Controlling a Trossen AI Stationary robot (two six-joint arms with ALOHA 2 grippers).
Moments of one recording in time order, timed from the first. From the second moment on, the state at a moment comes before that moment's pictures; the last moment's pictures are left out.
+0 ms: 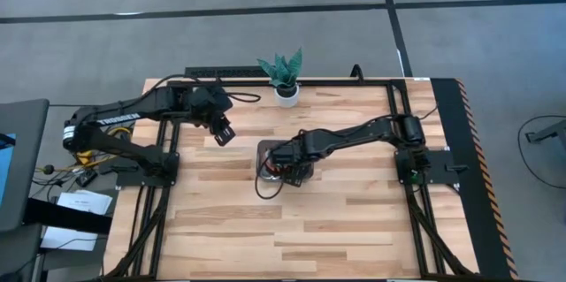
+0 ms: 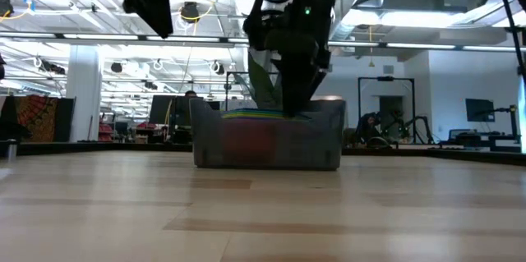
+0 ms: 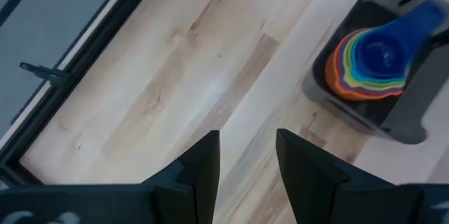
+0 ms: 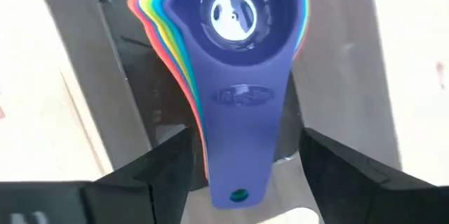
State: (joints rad) left arm 0.22 1.19 1.25 -1.02 -0.28 -0.30; right arm 0.07 2.04 1.65 -0.97 0.23 0.35
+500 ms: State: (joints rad) left arm 0.14 0.89 1.25 -0.87 -0.33 -0.31; right arm 0.12 1.74 1.65 -0.86 0.33 0.45
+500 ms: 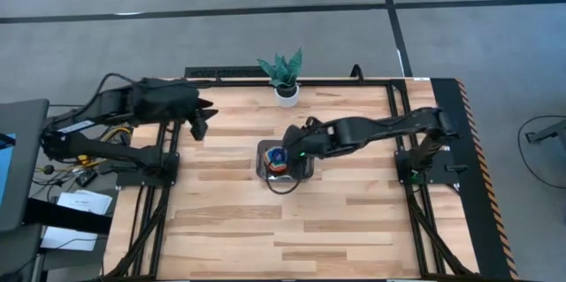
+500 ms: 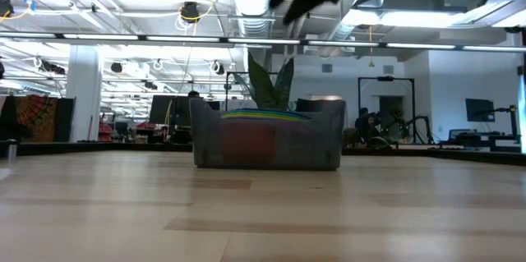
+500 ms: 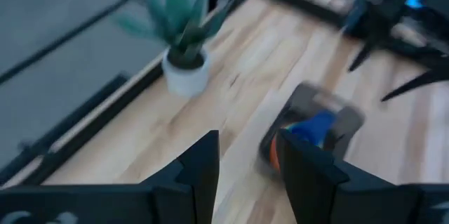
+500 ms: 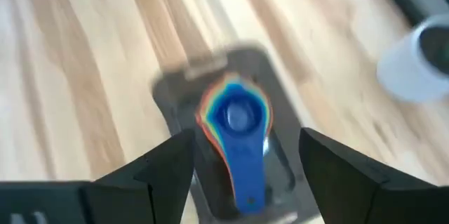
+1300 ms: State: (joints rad) left arm -0.41 0.54 0.74 0.02 -0.69 -0.04; right arm 0.25 1.35 1.38 -0.50 0.43 0.37
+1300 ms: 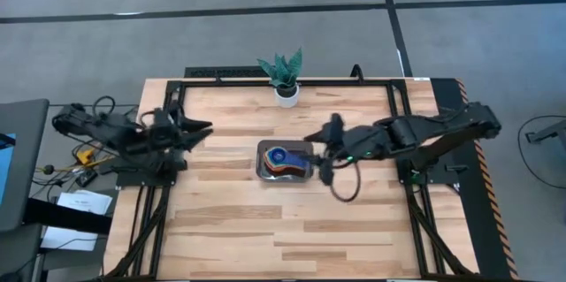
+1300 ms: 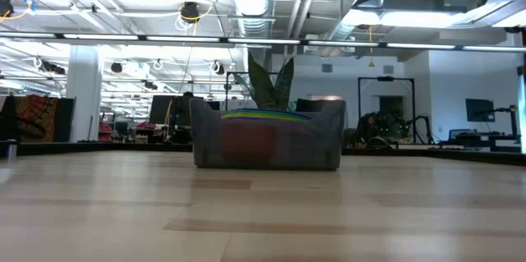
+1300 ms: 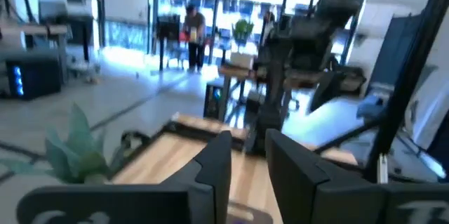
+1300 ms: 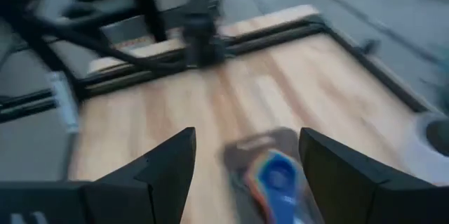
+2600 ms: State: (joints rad) left arm -0.36 0.00 0.34 -0.20 -0.67 0.05; right arm 0.25 0.22 0.33 -0.06 0.36 0.15
